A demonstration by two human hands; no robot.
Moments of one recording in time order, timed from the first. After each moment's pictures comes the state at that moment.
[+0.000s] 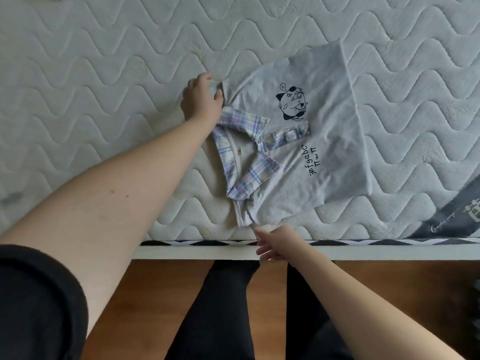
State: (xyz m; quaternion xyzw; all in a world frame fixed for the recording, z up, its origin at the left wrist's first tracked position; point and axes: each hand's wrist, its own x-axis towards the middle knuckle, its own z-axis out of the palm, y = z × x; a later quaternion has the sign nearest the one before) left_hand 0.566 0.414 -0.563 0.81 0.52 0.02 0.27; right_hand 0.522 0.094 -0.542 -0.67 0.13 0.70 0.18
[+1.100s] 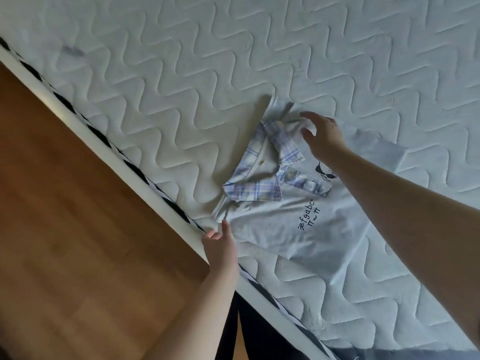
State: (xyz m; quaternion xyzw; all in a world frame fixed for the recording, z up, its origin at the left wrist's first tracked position) left_hand 0.501 0.096 -0.567 0.03 0.86 0.24 0.46; right_hand 0.734 0.311 -0.556 -0.71 -0.62 0.33 0.11
